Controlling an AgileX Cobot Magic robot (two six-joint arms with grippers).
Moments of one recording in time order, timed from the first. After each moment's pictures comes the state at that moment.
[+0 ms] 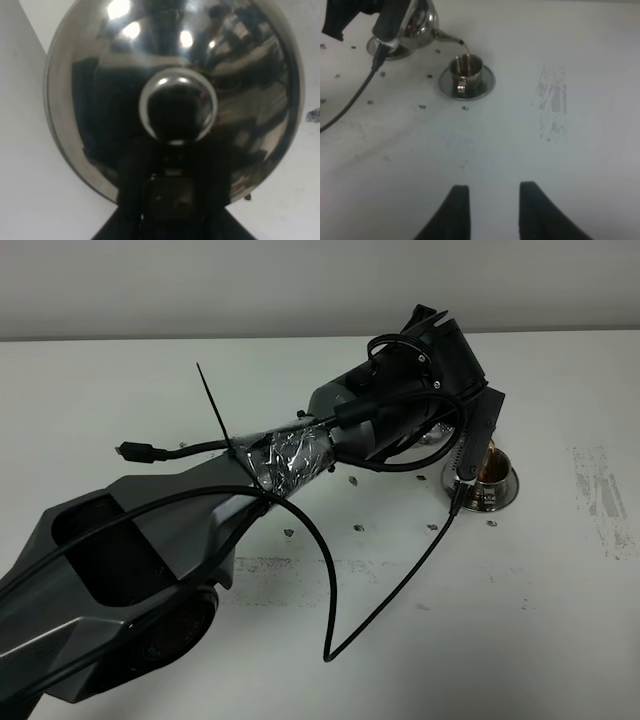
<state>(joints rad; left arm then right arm) -0.87 2.49 -2.31 0.64 1.04 0.89 0.11 -0.01 -0.52 0.10 1.12 -0.08</state>
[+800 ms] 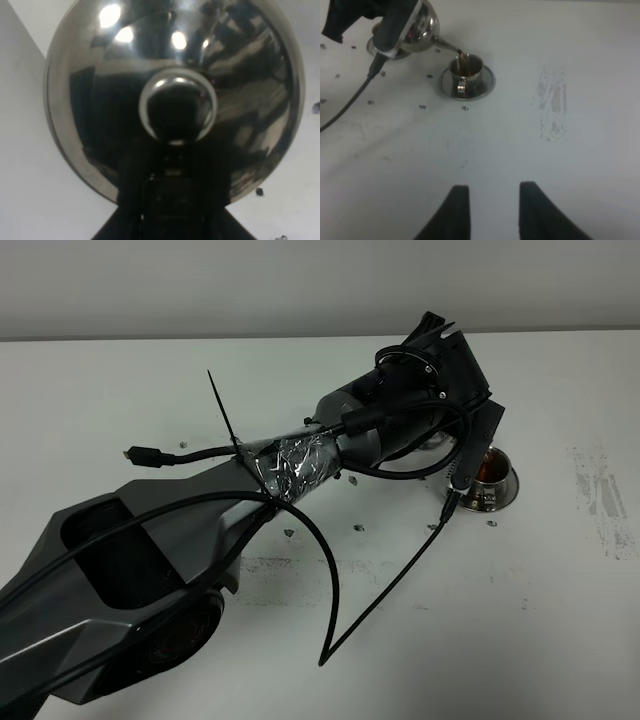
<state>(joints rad) -0.88 2.50 -2.31 0.68 1.03 0.95 0.11 -0.01 -0.52 0.10 1.12 -0.08</state>
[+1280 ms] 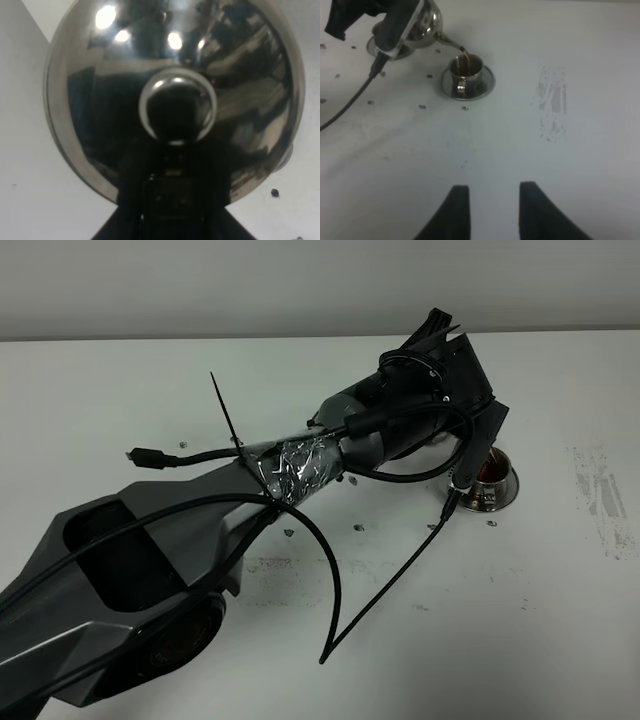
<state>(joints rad) -0.88 2.50 -2.31 0.71 1.01 0.95 0.11 -0.01 -0.52 0.10 1.12 -0.08</state>
